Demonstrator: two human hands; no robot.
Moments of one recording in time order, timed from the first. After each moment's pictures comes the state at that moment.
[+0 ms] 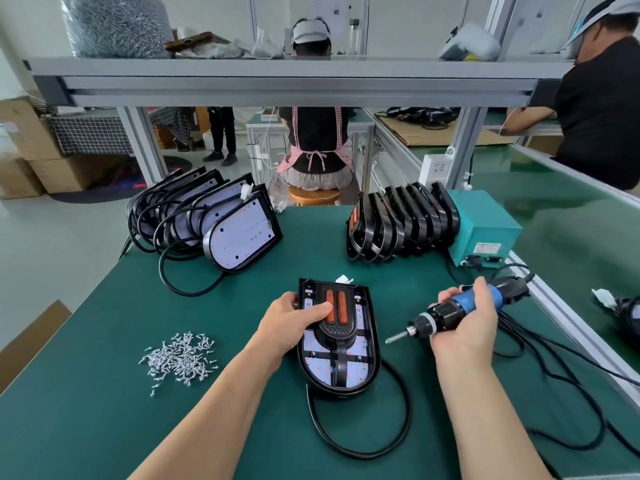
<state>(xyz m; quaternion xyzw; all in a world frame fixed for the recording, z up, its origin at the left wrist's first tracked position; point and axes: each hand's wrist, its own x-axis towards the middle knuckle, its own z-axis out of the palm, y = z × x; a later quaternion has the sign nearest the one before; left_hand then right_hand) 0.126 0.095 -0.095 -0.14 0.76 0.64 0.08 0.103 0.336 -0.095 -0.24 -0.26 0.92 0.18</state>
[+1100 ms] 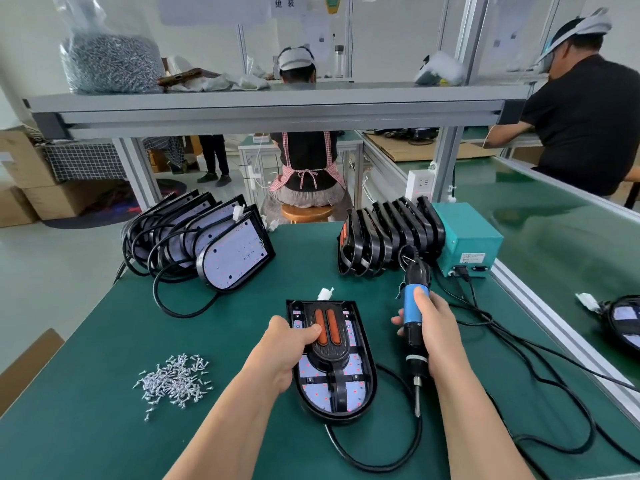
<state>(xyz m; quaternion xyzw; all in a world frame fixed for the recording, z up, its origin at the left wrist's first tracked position) 0.136 0.114 -0.084 -0.21 0.69 0.68 0.09 0.096 0.340 -0.112 -0.17 -0.61 0.77 0.07</state>
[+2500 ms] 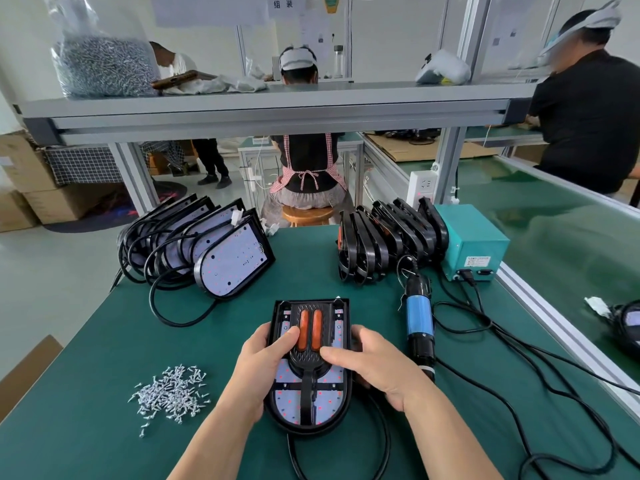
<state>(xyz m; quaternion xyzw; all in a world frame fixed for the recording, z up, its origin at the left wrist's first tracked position) 0.144 0.079 -0.110 -0.12 0.64 0.76 0.02 0.131 0.276 -0.092 0.05 -0.73 0.65 -0.22</state>
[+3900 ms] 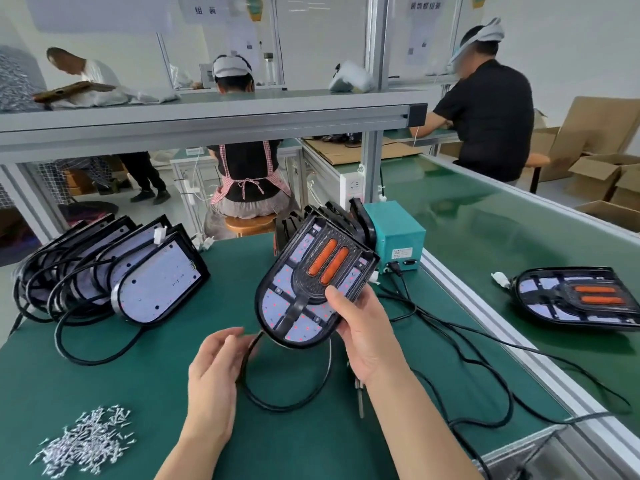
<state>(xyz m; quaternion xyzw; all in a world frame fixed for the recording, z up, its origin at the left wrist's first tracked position) 0.129 0.107 -0.140 -0.06 0.56 0.82 -0.12 0.127 0.315 -0.070 -0.01 -0.49 0.87 0.05</state>
